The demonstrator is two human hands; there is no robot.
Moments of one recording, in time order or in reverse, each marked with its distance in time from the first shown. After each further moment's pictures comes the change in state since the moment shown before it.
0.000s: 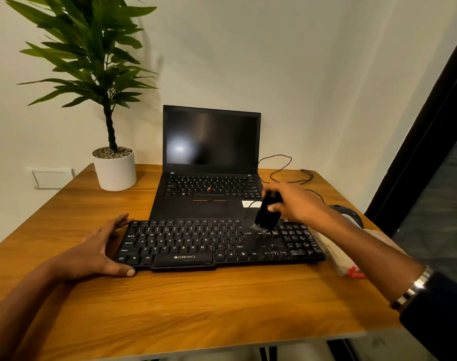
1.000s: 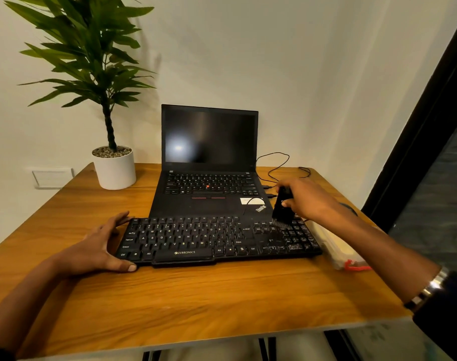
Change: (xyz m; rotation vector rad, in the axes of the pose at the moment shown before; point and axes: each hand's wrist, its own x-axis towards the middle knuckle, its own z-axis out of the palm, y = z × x) left_hand -0.004 0.011 -0.001 0.014 -0.008 0.009; right_hand -0.021 0.009 -0.013 -0.054 0.082 0.092
